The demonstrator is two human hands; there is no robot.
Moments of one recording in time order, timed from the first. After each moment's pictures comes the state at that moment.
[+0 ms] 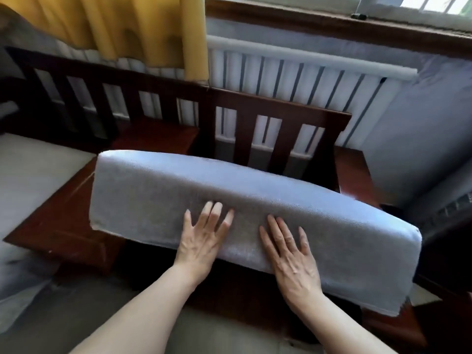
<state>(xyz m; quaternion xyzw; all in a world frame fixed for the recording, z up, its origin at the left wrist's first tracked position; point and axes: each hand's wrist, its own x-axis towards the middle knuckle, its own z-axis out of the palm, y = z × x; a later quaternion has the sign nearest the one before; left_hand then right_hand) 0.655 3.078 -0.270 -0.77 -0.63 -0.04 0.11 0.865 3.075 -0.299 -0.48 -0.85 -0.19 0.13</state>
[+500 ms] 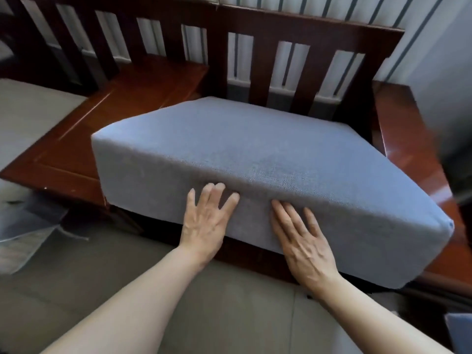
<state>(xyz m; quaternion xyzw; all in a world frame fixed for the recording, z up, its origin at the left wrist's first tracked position) 0.657 3.024 -0.403 -0.75 -0.65 -0.10 0.11 0.871 3.025 -0.418 -0.43 -0.87 -0.19 0.13</state>
